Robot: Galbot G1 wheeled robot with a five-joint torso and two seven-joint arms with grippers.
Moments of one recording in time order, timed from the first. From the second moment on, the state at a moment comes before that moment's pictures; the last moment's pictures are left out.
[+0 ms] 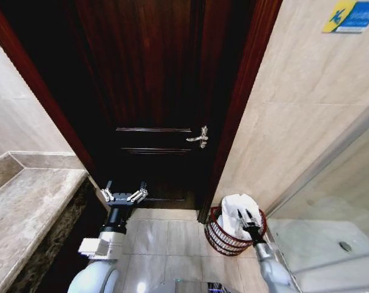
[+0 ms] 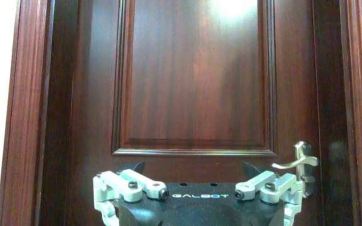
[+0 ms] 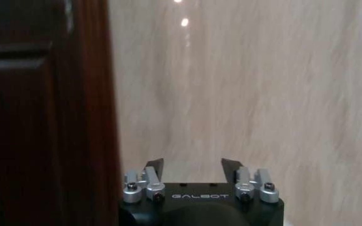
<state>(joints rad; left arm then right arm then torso) 1.83 -1.55 -0.55 -2.50 -0.03 -0.04 -0.01 -1.41 1.28 0.69 1.39 0.41 0.45 -0.31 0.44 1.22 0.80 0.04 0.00</state>
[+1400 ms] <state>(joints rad) 1.83 -1.55 -0.55 -2.50 -0.03 -0.04 -0.01 -0.63 1.27 0.68 0.18 0.05 -0.02 -0.21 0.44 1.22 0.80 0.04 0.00</state>
